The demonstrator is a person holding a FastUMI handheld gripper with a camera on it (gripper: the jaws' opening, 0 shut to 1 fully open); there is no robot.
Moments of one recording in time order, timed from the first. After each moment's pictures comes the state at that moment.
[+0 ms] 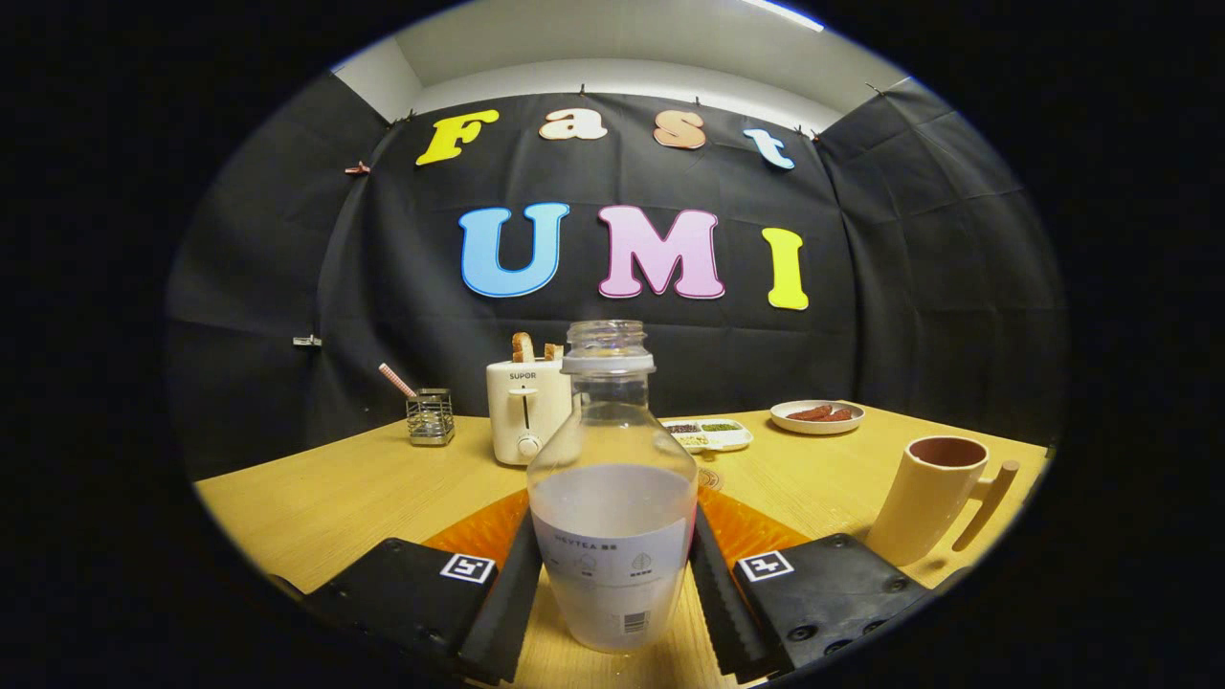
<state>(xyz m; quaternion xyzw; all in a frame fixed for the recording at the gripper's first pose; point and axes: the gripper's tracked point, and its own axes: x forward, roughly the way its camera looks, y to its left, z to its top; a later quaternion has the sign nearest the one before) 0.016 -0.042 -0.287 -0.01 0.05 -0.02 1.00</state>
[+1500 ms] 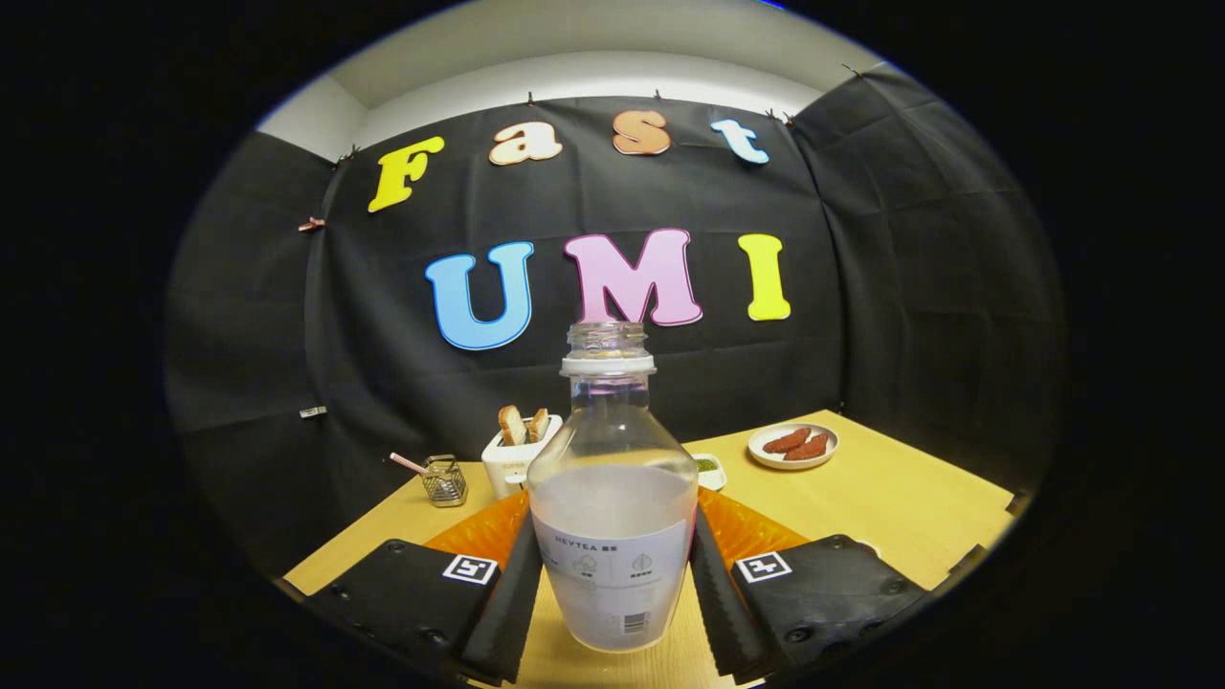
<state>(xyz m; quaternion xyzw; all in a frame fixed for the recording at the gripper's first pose) 0.013 -0.088 -0.129 0.07 0.09 -0.03 0.99</state>
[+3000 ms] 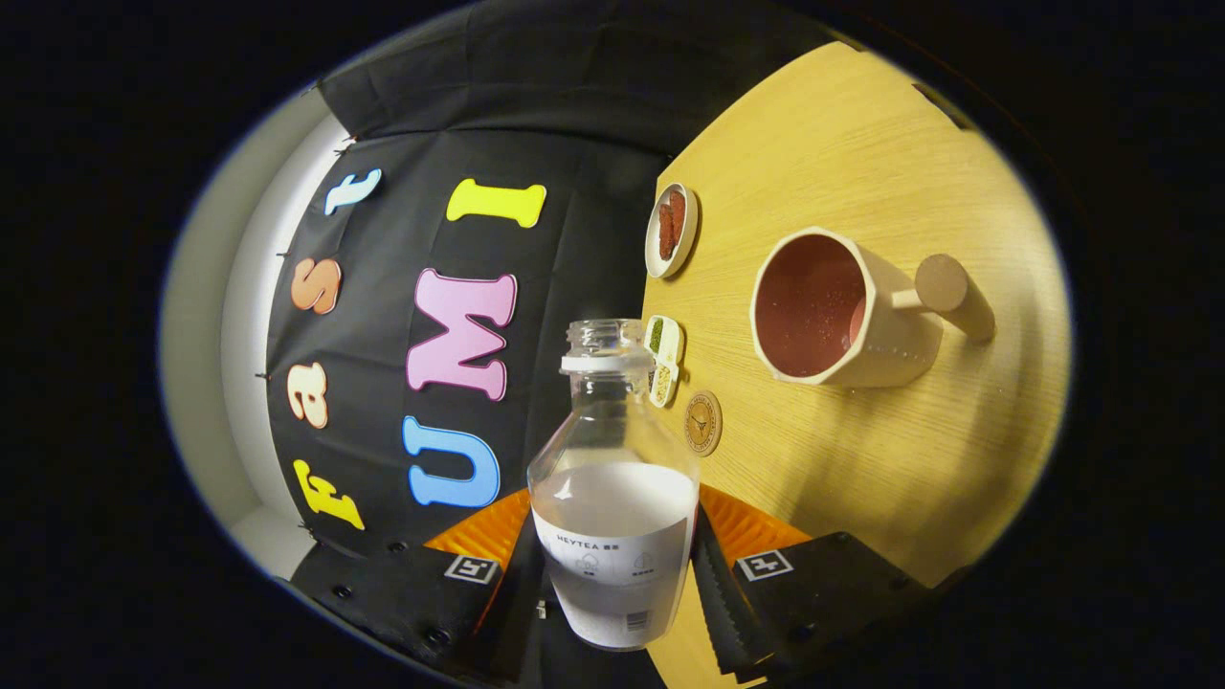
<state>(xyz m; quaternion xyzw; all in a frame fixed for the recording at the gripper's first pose) 0.006 -0.164 -0.230 0.65 0.12 -0.12 0.74</state>
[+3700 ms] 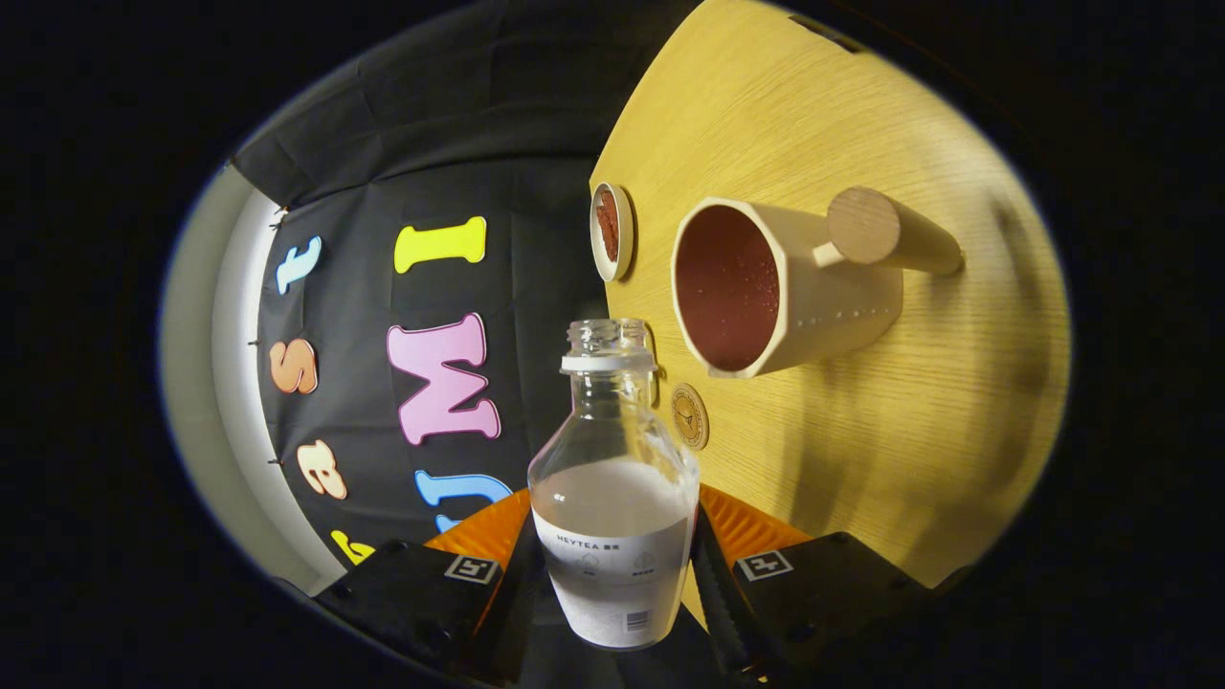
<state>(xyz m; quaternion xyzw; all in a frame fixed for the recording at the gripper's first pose) 0.011 -0.175 -0.254 0.73 0.11 -0.15 0.66</state>
